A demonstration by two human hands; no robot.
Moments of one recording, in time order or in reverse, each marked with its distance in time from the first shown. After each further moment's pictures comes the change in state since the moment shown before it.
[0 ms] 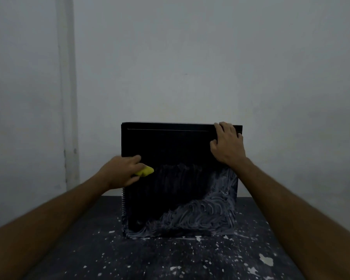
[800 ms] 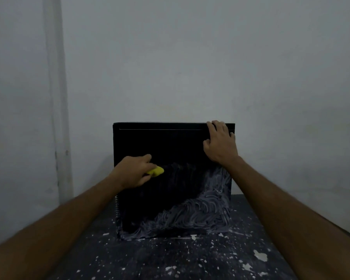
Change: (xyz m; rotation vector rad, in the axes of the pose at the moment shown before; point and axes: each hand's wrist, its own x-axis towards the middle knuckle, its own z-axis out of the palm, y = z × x) left_hand 0.044 0.039 0.003 -0.056 0.026 -0.028; right_hand 0.000 0.001 0.004 0.011 -0.006 0.002
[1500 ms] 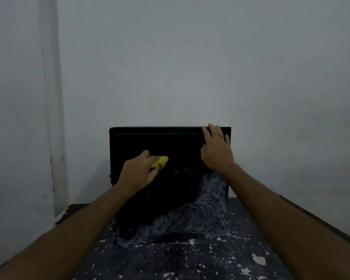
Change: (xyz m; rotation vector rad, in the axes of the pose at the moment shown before) left_hand 0.028 0.026 0.008 -0.181 0.183 -0.351; right_hand -0.009 0.001 0.006 -0.042 0.061 -0.054
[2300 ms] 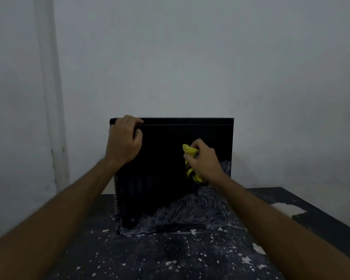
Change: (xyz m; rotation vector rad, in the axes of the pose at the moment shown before) left_hand 0.031 -0.018 -0.053 -0.231 0.242 -0.228; right_hand -0.046 -0.036 0.027 0.671 -0.063 0.128
